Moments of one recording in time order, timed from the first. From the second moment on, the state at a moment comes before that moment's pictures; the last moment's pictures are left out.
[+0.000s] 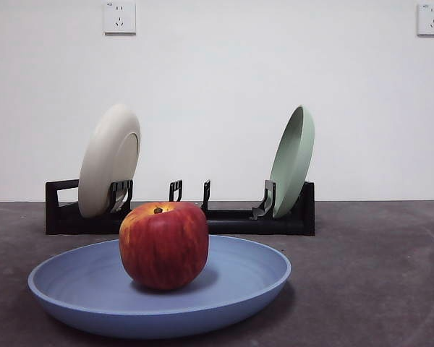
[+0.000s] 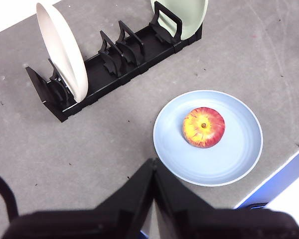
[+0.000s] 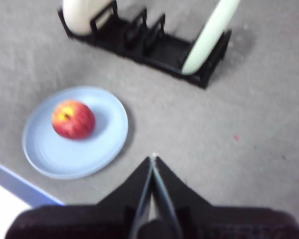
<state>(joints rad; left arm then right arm) -1.22 0.77 1.27 -1.32 -0.59 -0.38 1.03 0.66 1.14 -1.17 0.42 0.31</state>
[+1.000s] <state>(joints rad) -0.57 0.68 0.96 -0.82 -0.45 -0.18 1.03 0.67 1.14 -1.36 0.42 0.31</state>
